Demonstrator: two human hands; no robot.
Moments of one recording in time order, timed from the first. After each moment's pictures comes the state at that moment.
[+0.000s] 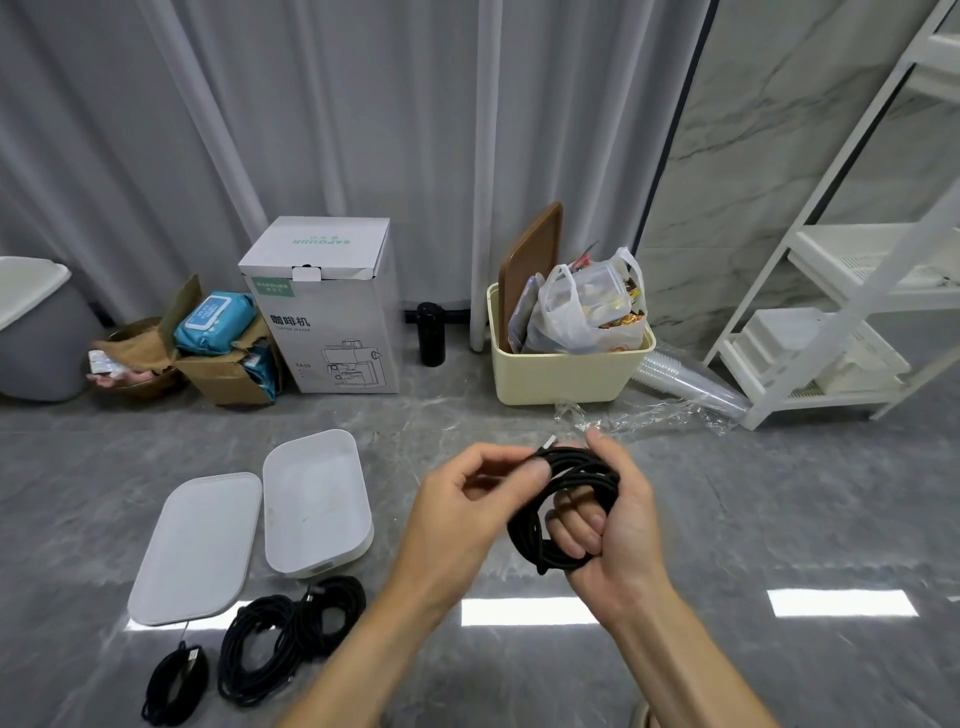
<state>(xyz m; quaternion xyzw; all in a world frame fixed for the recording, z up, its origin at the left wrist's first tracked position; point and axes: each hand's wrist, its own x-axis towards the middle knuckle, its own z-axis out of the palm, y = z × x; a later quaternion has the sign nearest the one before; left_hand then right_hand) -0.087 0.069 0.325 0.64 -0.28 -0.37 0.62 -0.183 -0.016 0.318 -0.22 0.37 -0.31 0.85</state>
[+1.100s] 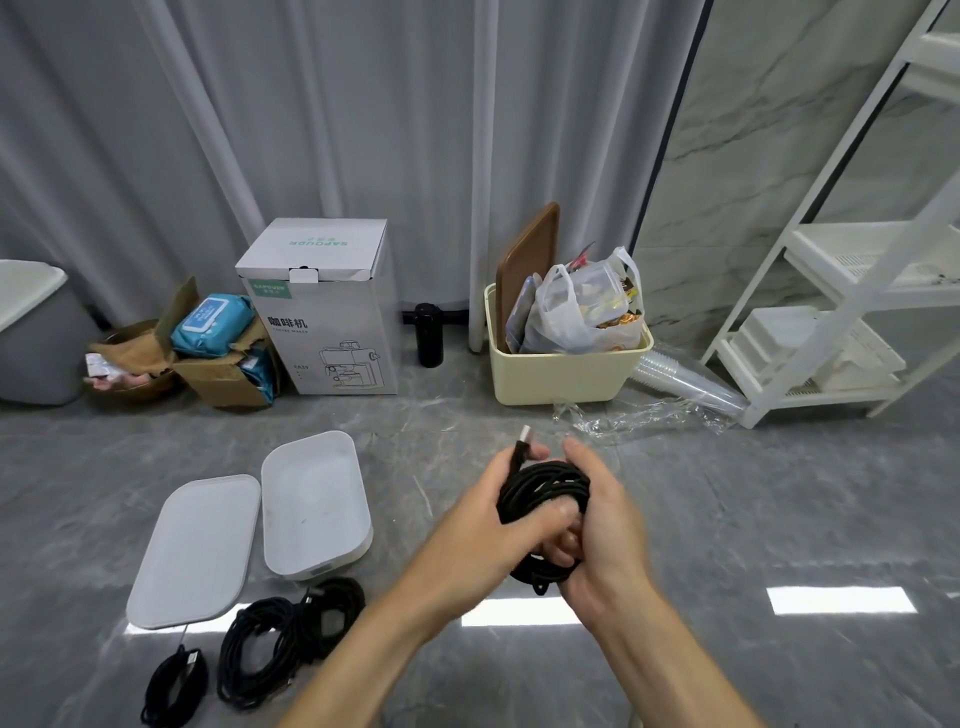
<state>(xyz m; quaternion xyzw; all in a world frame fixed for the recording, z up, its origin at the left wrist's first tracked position) -0.093 0.070 0.331 0.60 -0.33 -0.49 0.54 -0.174 -0.008 0.319 -0.24 0.49 -0.30 0.78</state>
